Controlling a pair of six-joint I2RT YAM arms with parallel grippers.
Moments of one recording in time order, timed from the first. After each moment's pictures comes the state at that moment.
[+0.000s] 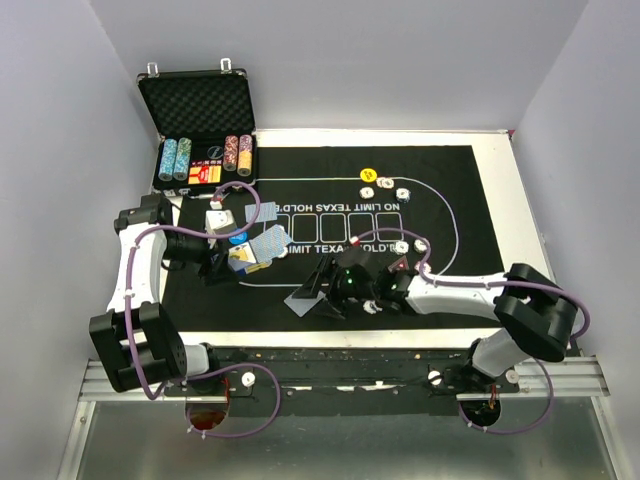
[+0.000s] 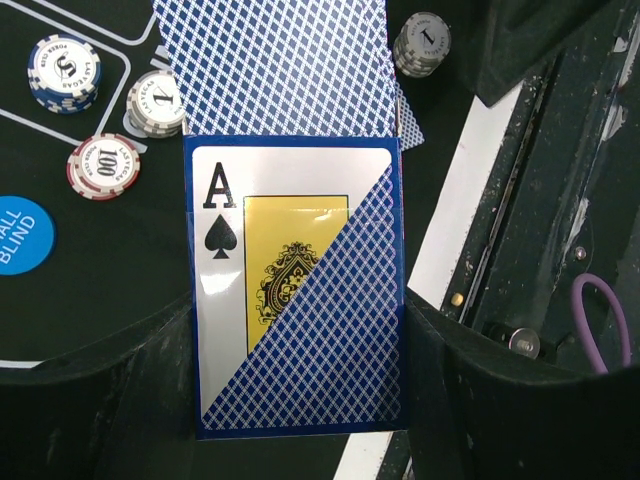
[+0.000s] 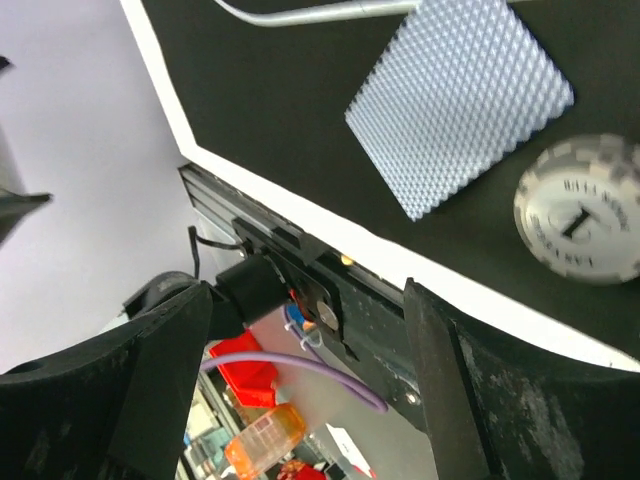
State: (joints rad) left arm 0.25 1.32 1.07 -1.34 0.97 1.33; right arm 1.00 1.53 0.76 0.14 -0.17 1.37
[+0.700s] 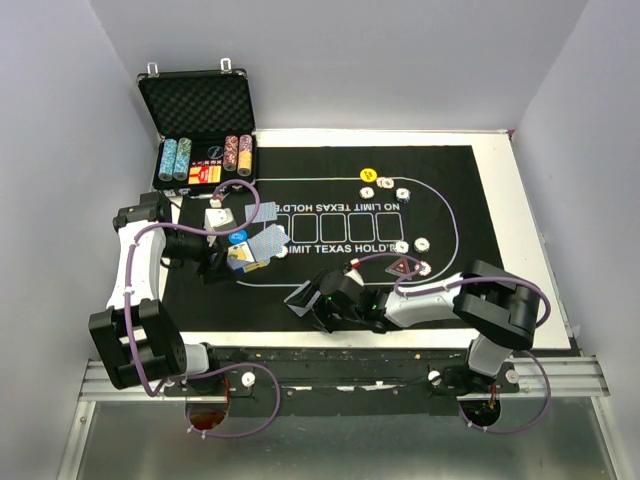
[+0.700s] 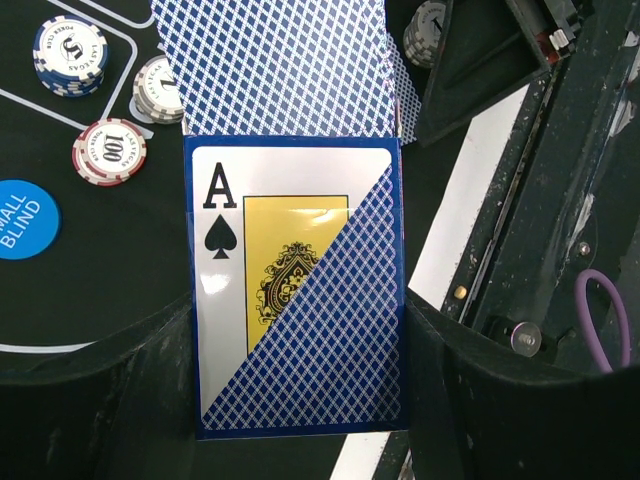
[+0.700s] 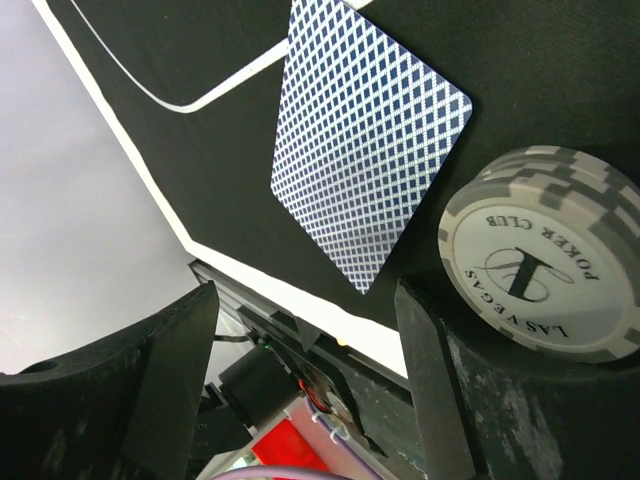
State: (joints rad) left arm 0.26 1.34 1.09 -1.34 0.94 1.32; right arm 1.16 1.71 0.72 0.28 0.13 1.67
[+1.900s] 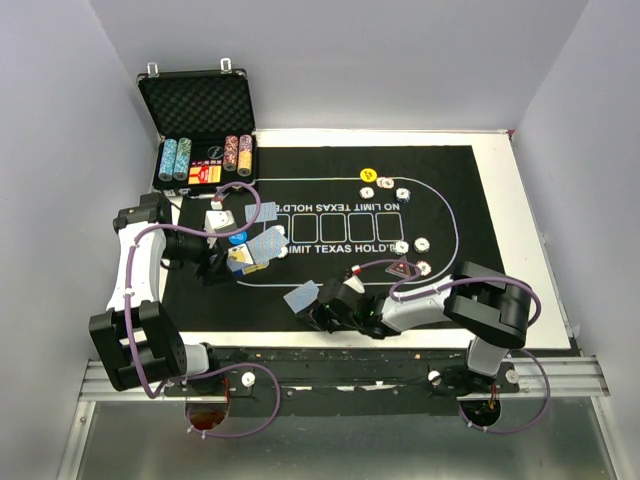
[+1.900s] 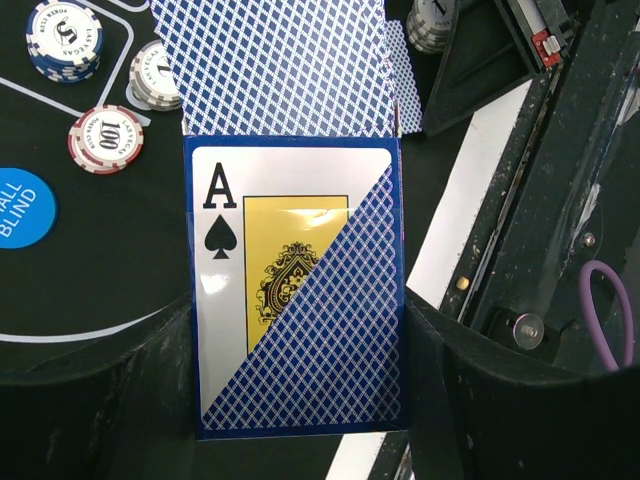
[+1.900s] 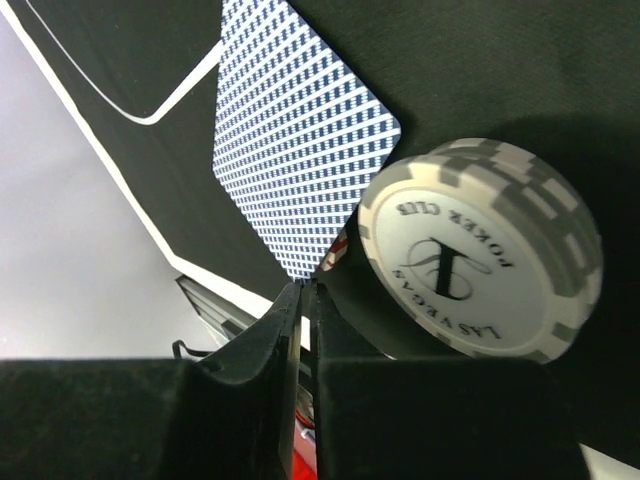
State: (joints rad) left arm 0.26 1.33 1.08 -1.34 0.91 1.32; right arm 1.19 1.76 0.71 0.31 0.18 1.73
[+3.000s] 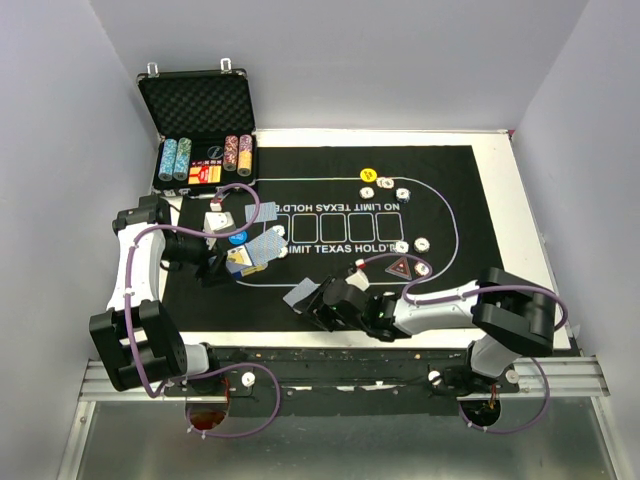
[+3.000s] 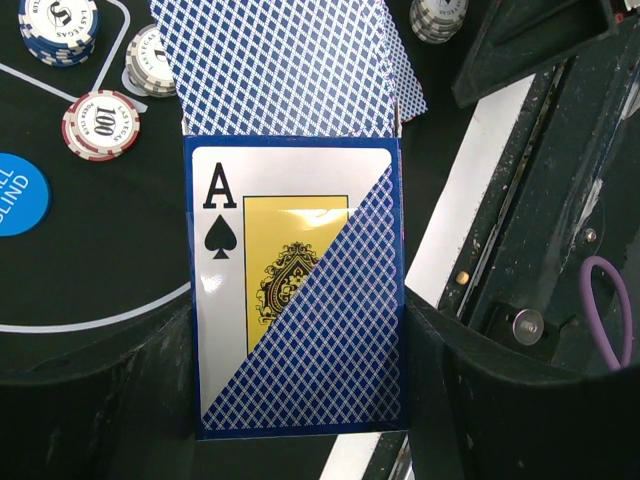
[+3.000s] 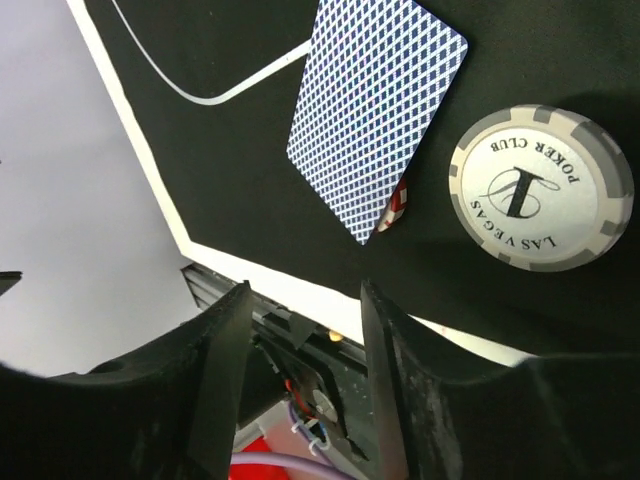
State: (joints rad) left arm 0.27 1.33 1.07 -1.34 0.90 1.32; right arm 1.22 1.62 0.68 0.27 0.27 1.63
